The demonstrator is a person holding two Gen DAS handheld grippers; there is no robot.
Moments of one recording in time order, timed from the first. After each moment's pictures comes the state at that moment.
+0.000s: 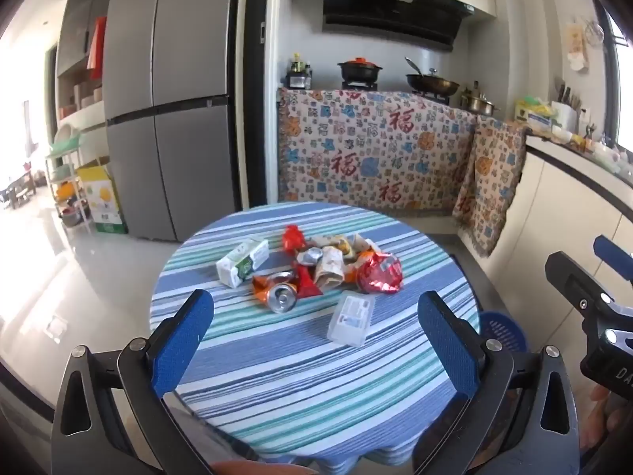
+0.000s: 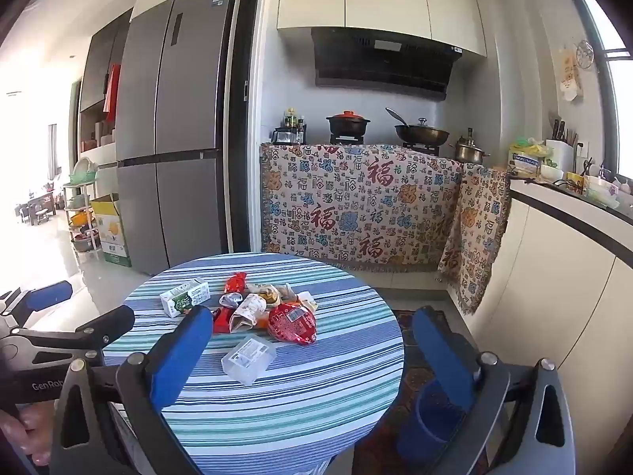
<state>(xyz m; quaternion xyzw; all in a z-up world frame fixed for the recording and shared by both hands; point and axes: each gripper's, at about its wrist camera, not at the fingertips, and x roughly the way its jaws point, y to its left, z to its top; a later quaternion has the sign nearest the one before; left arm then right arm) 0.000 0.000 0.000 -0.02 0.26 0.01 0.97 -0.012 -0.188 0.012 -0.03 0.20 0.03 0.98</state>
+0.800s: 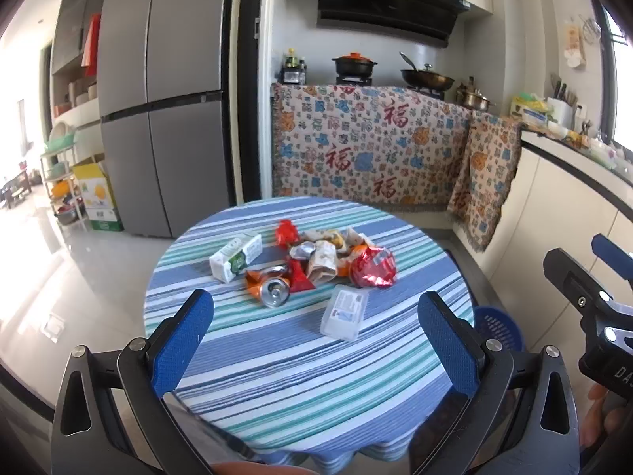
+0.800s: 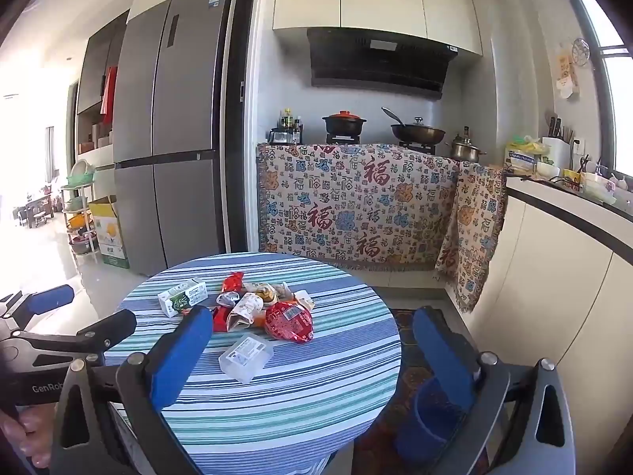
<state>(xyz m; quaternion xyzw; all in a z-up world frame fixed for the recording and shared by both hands) -0.004 -0.005 -0.002 -0.02 0.27 0.00 0.96 -0.018 -0.190 0.013 -0.03 0.20 0.02 0.98</state>
